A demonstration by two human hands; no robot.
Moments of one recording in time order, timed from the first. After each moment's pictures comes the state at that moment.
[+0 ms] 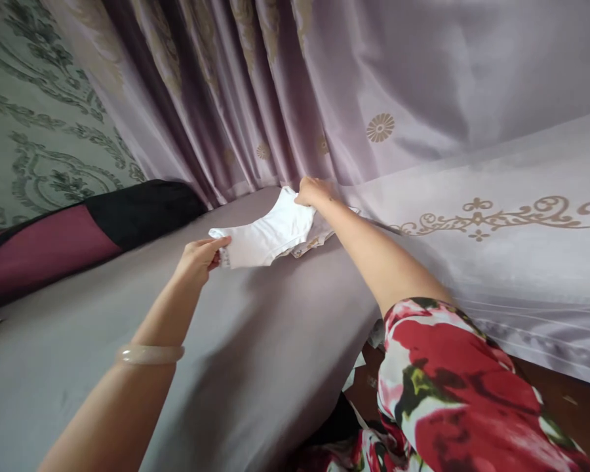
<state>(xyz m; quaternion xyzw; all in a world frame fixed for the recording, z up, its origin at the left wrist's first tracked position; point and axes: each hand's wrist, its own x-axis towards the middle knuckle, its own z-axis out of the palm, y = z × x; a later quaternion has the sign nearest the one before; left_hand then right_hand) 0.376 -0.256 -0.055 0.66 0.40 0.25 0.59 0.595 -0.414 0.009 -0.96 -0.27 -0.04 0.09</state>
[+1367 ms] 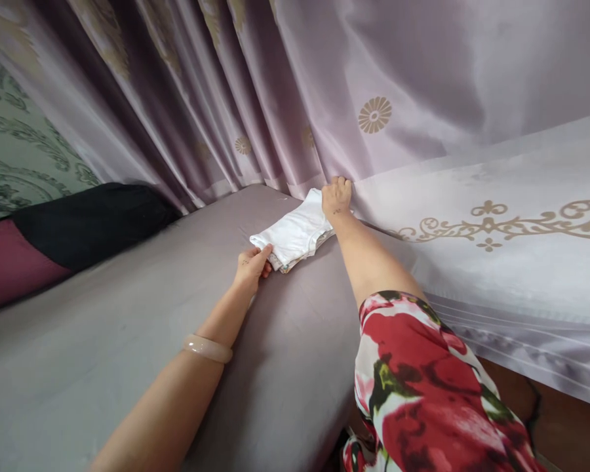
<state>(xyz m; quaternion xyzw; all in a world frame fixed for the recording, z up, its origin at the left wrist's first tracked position) 0.493 -0.329 -0.130 0.66 0.32 0.15 0.66 0.712 -0.460 -0.076 -0.96 -0.17 -0.21 -0.01</state>
